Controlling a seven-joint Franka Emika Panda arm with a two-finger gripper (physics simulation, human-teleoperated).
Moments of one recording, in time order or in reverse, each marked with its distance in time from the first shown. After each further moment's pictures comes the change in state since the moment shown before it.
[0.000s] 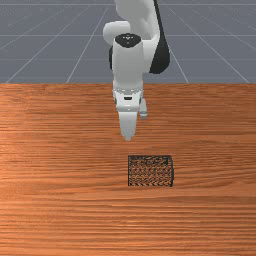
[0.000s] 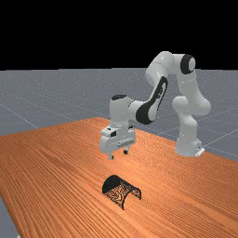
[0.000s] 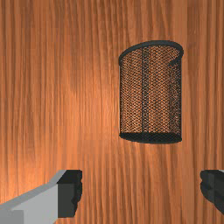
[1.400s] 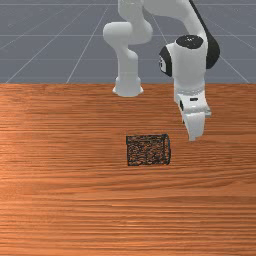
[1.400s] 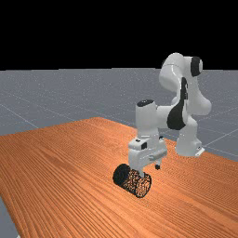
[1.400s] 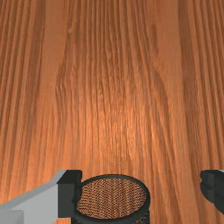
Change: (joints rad) arm 0.159 0.076 0.142 0.101 0.112 0.005 0.203
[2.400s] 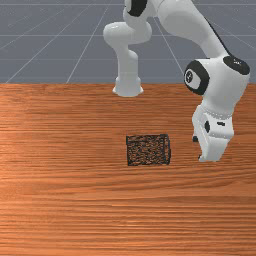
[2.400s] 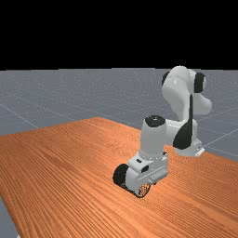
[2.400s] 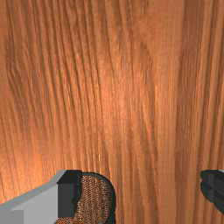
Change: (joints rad) arm 0.196 0.293 -0.142 0.430 -0.239 -0.259 0.248
